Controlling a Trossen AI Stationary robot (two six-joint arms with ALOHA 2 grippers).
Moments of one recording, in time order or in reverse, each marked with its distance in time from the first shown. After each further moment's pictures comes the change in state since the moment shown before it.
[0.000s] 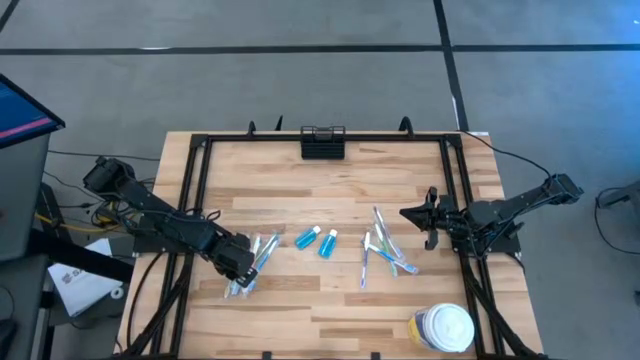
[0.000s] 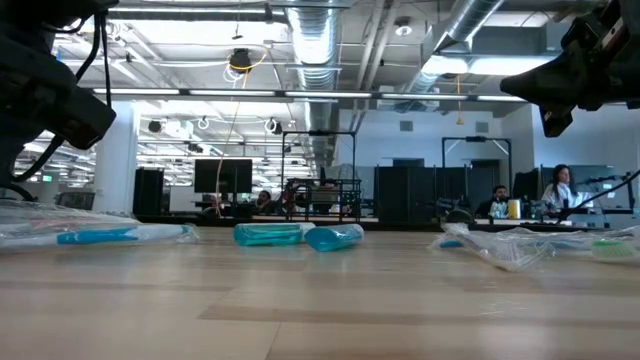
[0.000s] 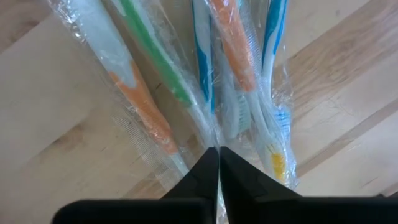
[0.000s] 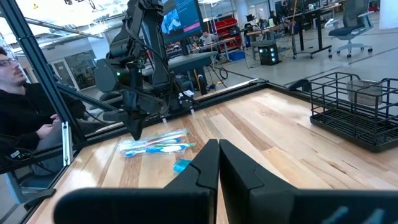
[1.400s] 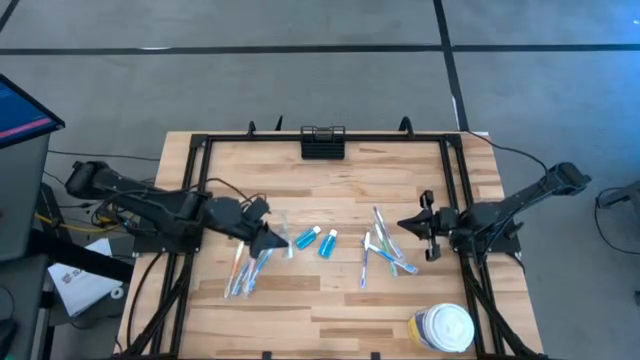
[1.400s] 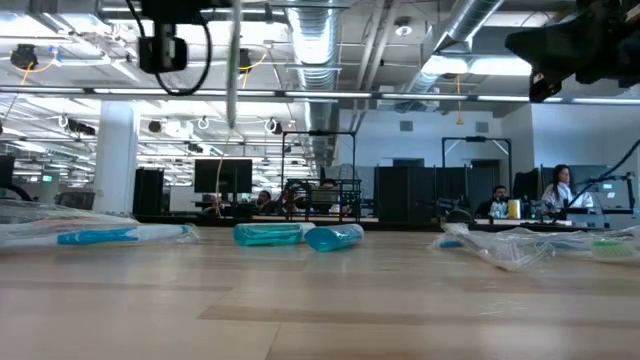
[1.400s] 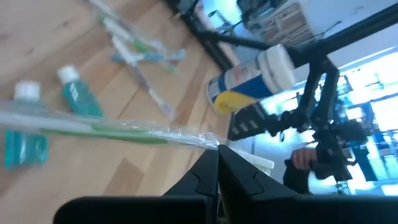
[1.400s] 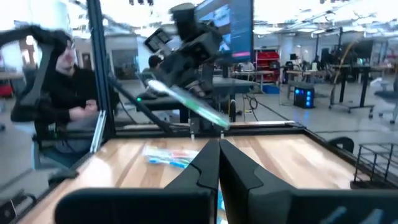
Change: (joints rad) left arm 0.268 -0.229 0.125 0.561 -0.147 0.507; right arm 0.068 0.284 0.019 0.382 -0.125 -0.320
